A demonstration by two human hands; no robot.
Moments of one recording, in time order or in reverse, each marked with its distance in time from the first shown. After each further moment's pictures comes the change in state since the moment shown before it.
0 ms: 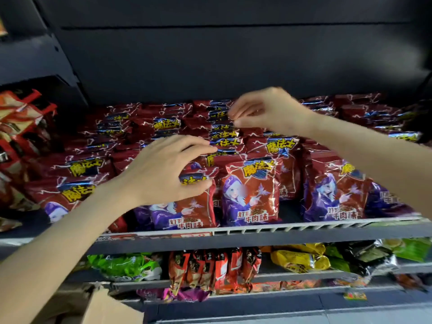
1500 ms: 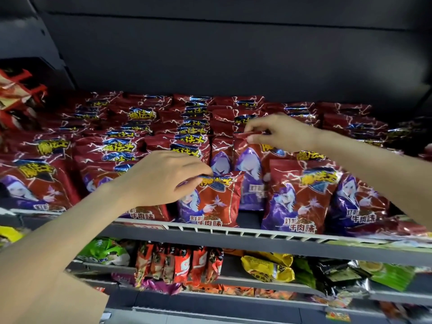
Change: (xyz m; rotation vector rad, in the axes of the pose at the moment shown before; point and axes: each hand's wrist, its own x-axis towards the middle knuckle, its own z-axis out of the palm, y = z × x) left_hand 0.041 0.065 0.049 0.018 0.090 0.088; right_hand -0.035 0.096 -0.035 -0.212 -0.286 -0.072
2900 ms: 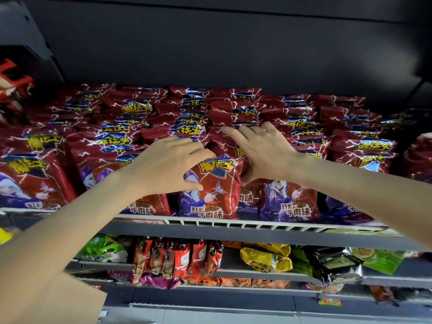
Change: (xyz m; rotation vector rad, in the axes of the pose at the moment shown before) left_hand 0.008 -0.013 0.003 0.093 -0.054 0.039; right_hand -0.006 -0.028 0.058 -0.849 0.090 0.053
